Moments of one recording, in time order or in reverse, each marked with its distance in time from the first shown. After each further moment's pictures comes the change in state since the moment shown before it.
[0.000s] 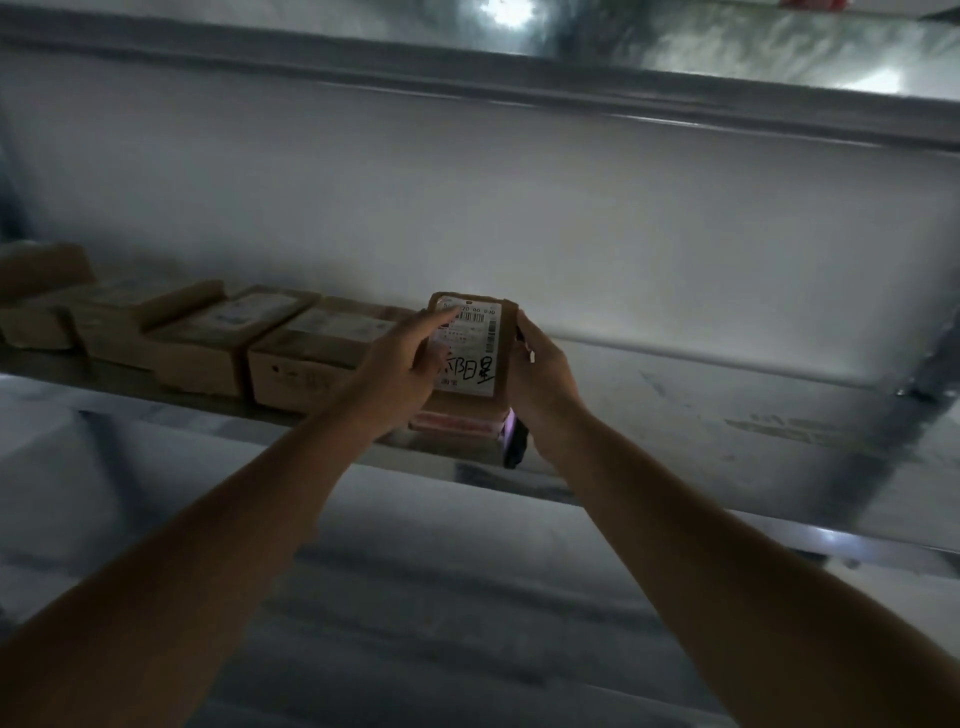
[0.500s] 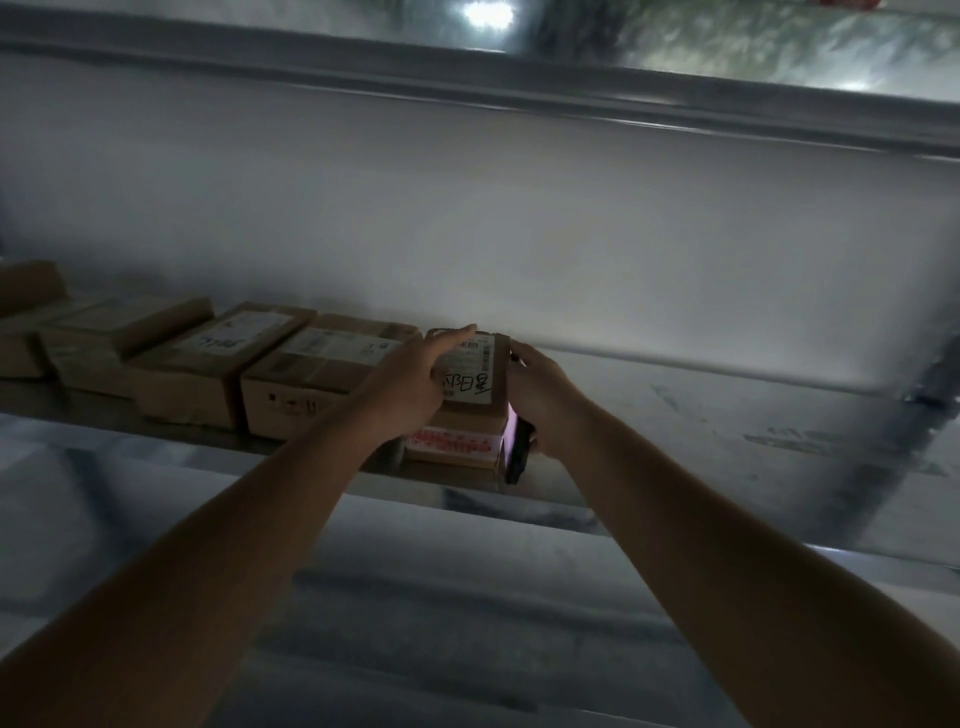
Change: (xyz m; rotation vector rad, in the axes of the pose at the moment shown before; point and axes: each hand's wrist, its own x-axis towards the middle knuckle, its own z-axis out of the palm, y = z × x) left_hand 0.033 -0.015 -0.009 0.092 -0.196 -0.124; right_hand 0.038 -0.007 0.016 -0.027 -0.134 0.169
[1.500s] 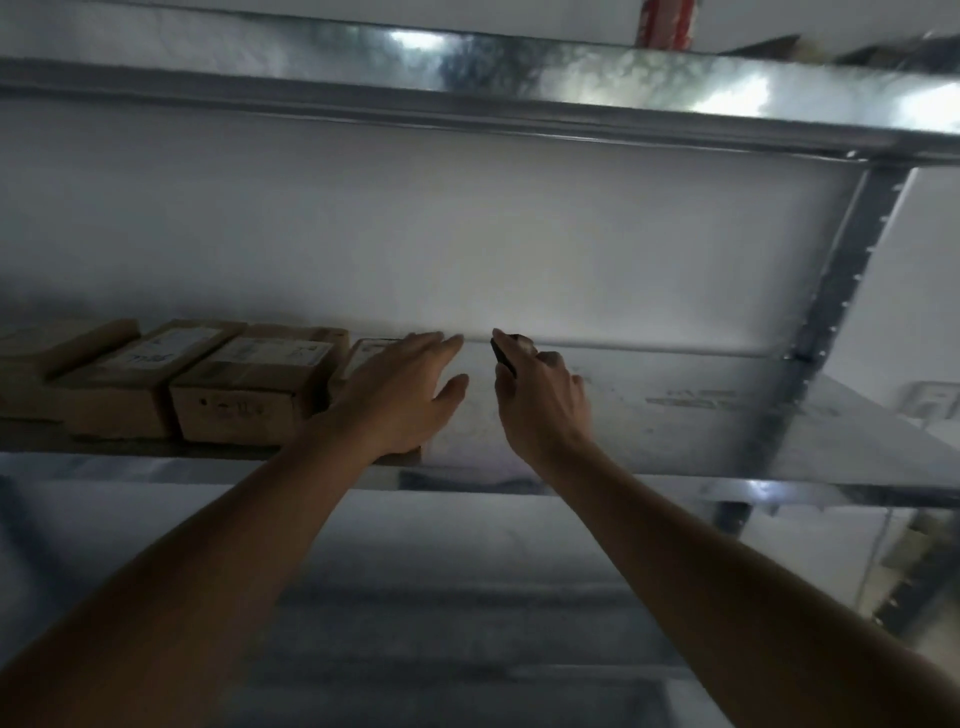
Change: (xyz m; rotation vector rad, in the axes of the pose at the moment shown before) left_hand -0.035 0.078 0.038 0.531 0.024 0.234; right_hand -0.079 0.040 -0.070 -0.771 0.391 -0.339
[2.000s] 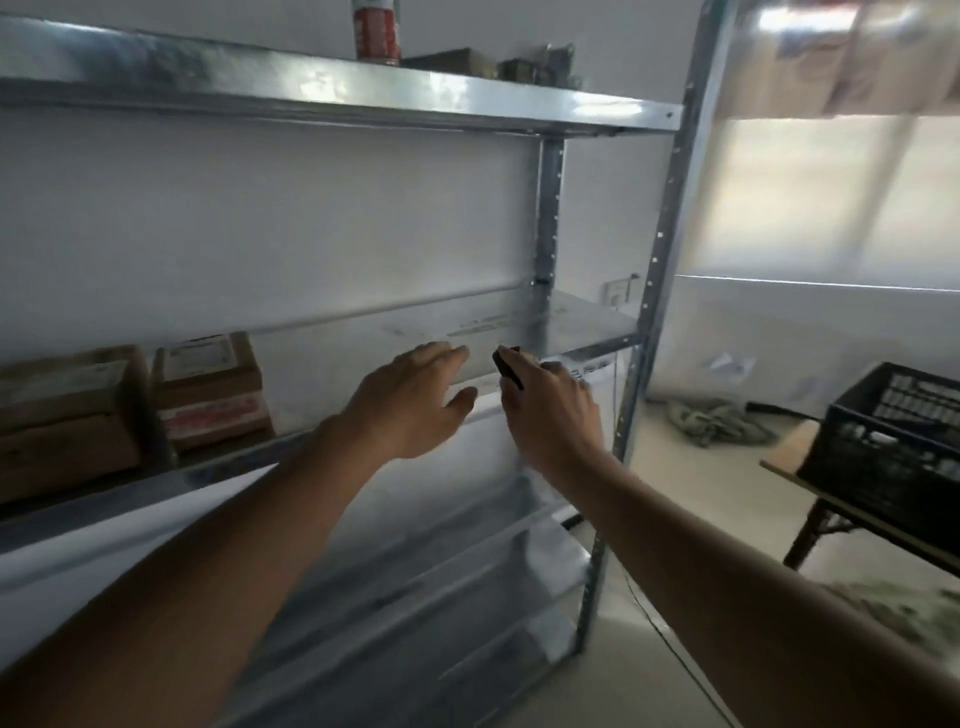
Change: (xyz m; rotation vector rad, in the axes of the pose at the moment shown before) left_hand -0.064 0.135 0.005 -0.181 -0.162 0.522; right_hand -0.194 0.041 -0.097 -0.248 0.237 0.400
